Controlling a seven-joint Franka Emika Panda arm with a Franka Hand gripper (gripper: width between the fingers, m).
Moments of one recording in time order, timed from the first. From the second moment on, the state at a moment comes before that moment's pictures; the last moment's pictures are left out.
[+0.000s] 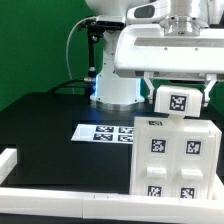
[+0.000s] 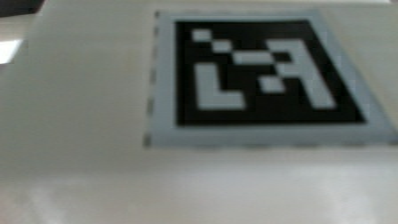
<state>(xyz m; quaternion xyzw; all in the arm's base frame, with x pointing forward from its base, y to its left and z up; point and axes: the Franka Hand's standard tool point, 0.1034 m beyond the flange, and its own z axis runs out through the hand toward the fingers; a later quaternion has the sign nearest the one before) 0.619 0.068 0.158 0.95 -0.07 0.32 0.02</state>
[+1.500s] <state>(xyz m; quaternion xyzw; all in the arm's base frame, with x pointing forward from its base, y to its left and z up) 0.619 0.050 0.177 0.95 -0.09 0.30 0.00</state>
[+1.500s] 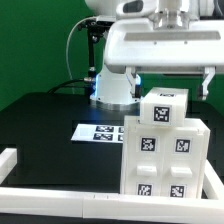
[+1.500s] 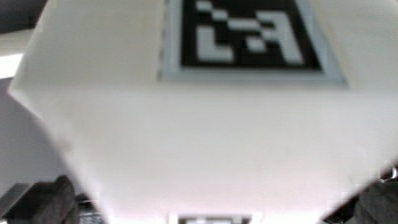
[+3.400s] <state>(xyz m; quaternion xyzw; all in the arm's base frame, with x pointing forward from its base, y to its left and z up) 0.632 0.056 0.157 0.85 -0.52 0.00 -0.05</state>
